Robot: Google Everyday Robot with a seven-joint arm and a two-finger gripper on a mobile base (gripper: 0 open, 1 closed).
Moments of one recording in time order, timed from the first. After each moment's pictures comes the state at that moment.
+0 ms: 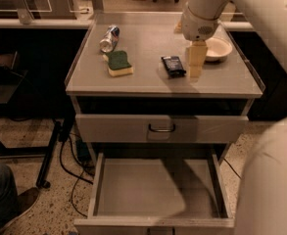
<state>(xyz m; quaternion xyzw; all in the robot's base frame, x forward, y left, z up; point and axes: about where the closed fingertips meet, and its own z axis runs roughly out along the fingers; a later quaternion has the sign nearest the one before) 0.666 -0.132 0.902 -0.74 0.65 -0.05 0.14</state>
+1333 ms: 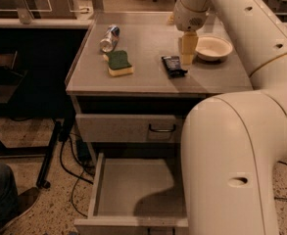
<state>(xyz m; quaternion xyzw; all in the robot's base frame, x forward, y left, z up) 0.740 -0.116 0.895 -0.76 0.63 -0.04 0.15</state>
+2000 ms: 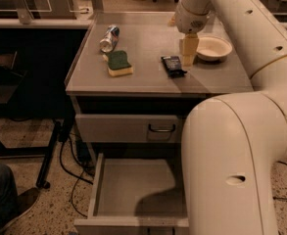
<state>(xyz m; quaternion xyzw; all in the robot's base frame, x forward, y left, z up) 0.749 -0.122 0.885 -0.76 0.63 -0.05 0.16</state>
